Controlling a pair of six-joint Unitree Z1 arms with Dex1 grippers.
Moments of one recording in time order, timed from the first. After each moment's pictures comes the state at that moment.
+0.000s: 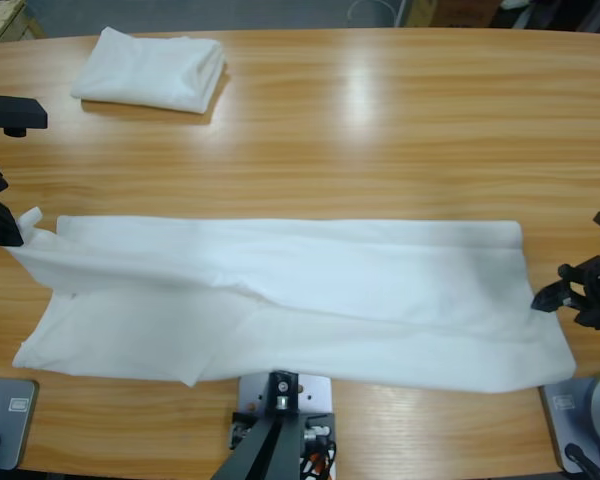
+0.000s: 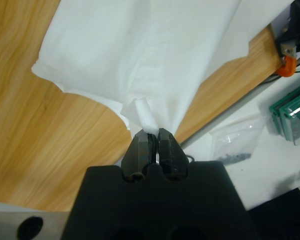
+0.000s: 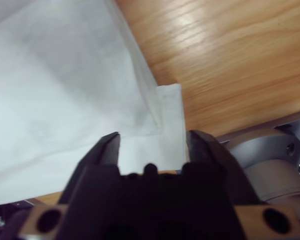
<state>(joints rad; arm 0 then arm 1) -0.67 1.69 -1.55 1.51 -0.11 0.12 0.52 1.46 -0.75 0.91 0.07 0.88</state>
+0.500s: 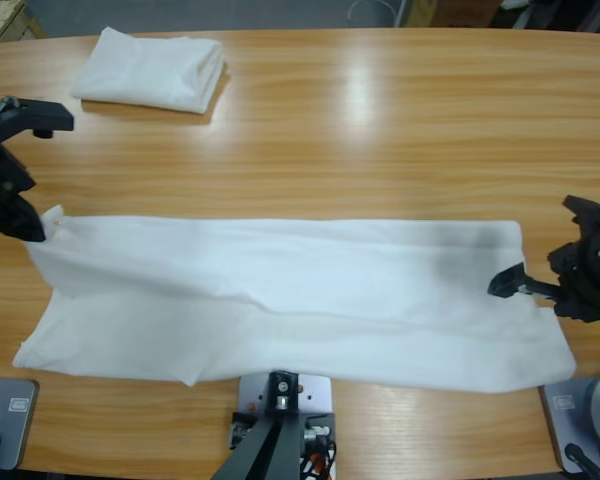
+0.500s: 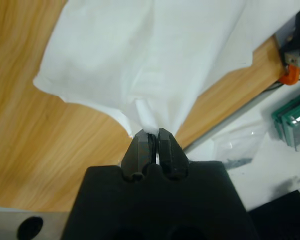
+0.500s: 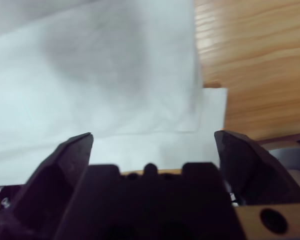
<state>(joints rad) -0.67 1.74 -1.54 1.46 -0.11 0.12 0.64 1.48 -0.82 0.87 0.09 0.88</state>
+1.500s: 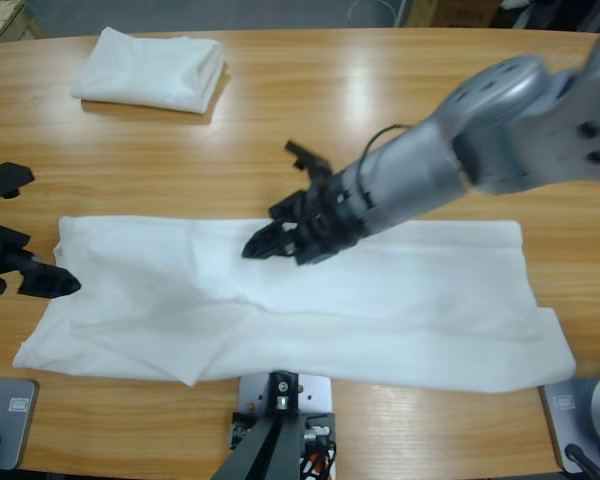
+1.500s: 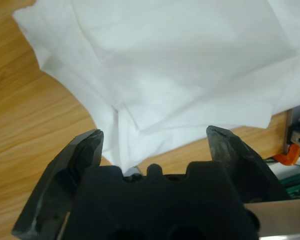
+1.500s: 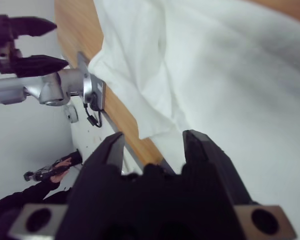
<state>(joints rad) -0.76 1.45 -0.98 0.96 -0.02 -0.43 0.86 1.89 -0.97 -0.02 0.68 0.71</state>
